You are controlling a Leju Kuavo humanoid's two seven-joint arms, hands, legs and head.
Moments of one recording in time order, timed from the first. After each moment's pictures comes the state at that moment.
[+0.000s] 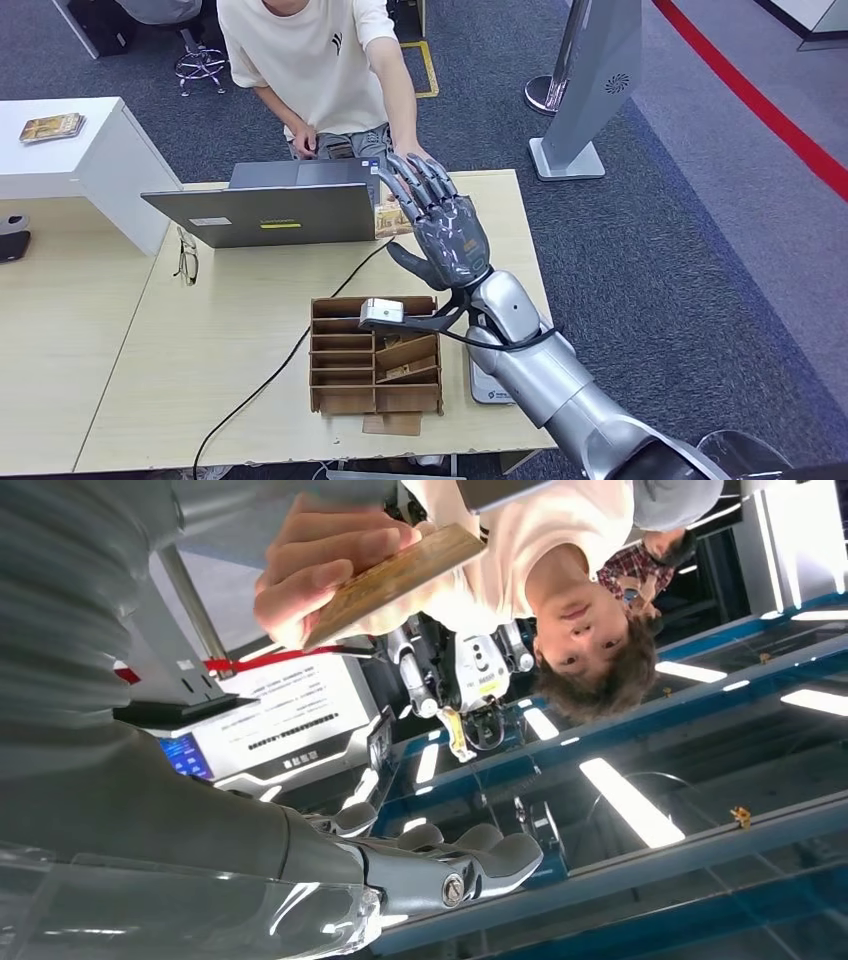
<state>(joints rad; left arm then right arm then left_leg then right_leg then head) 0.03 -0.28 0.89 -0.40 -0.62 -0.07 0.09 -0.57 0.09 0.60 -1.02 1.00 -0.67 -0.28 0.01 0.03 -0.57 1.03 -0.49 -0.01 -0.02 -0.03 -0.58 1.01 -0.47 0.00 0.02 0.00</state>
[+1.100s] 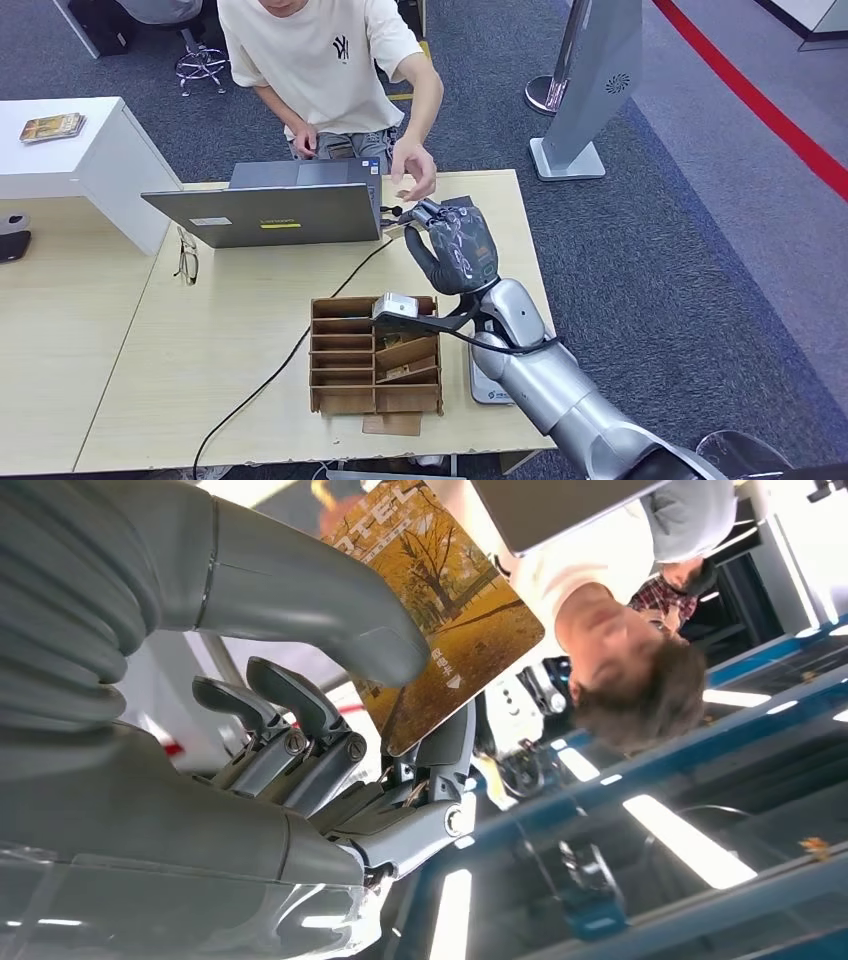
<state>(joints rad) 0.03 -0.26 0.88 -0.37 -0.64 -0.06 0.07 -0.54 0.08 0.60 -1.02 0.84 -0.64 -0.30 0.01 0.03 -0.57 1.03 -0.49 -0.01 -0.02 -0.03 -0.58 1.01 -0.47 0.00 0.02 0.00</state>
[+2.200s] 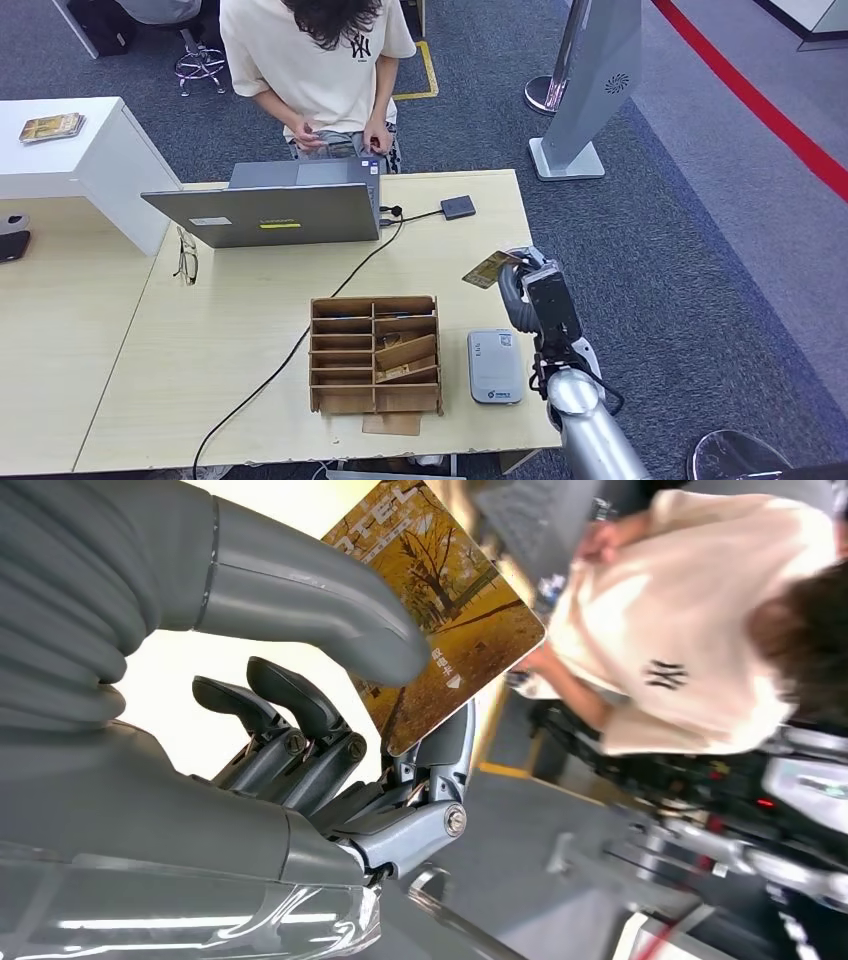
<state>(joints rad) 0.07 -0.32 0.93 -0.51 -0.48 -0.07 0.17 -0.18 0.07 0.20 -1.26 0.15 -0.27 -0.29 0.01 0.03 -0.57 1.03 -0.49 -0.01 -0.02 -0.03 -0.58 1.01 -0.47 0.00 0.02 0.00</state>
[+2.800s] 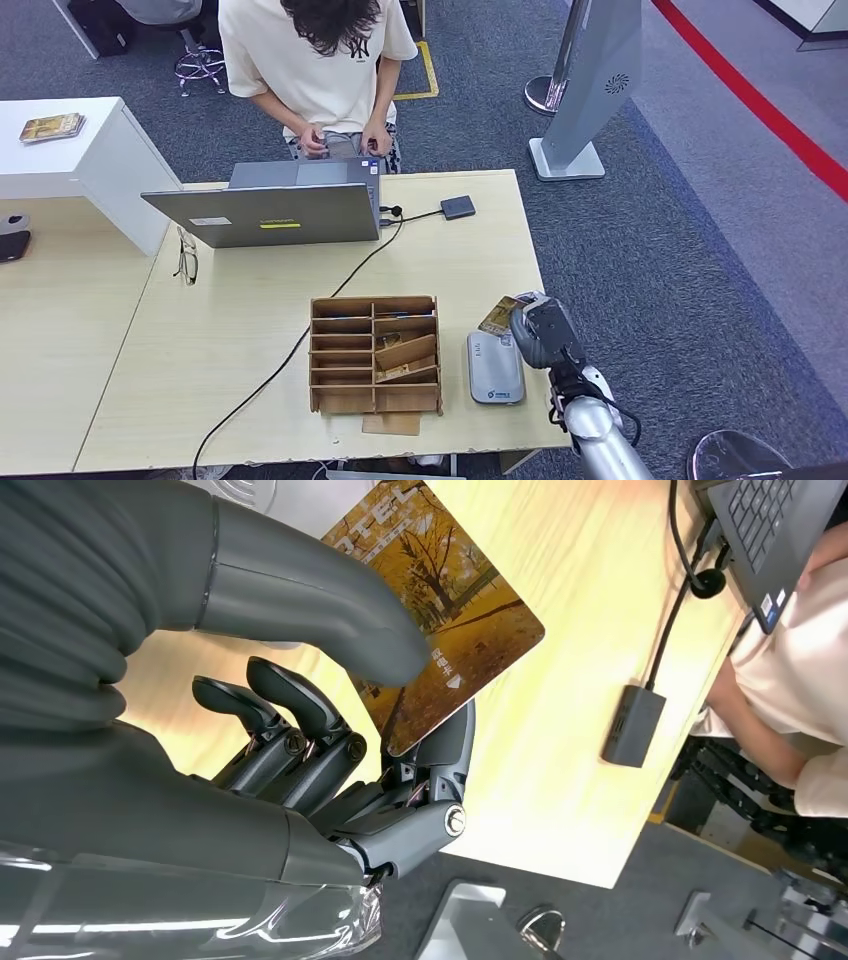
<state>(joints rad) 0.07 -0.32 0.93 -0.54 -0.41 -0.07 0.22 -0.11 0.02 0.16 -1.16 0.18 -0.19 -0.23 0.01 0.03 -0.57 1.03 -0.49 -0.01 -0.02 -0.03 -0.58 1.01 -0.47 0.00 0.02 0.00</state>
